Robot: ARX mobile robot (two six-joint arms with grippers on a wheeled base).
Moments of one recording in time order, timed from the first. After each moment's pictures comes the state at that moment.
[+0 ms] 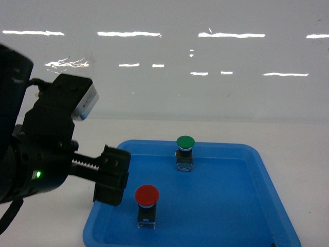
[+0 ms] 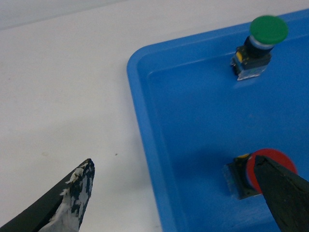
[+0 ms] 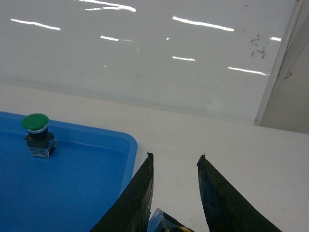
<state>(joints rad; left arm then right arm) -0.34 1.65 0.62 0.36 -0.11 -0.03 0.25 1.32 0.14 1.07 0.24 -0.10</state>
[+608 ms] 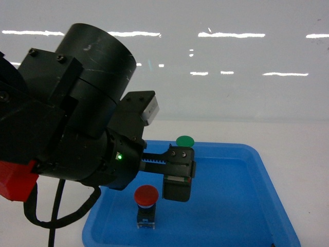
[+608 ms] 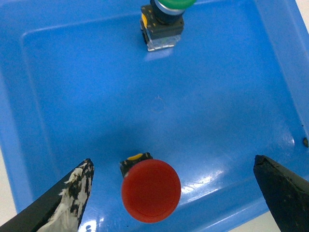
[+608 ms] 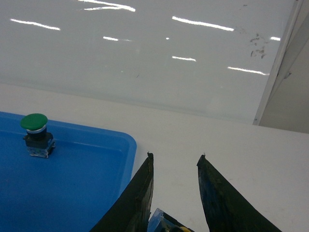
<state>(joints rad) -0.46 1.85 0.91 0.07 0.06 -0.24 0.25 1.32 0.14 1.07 0.24 -0.10</state>
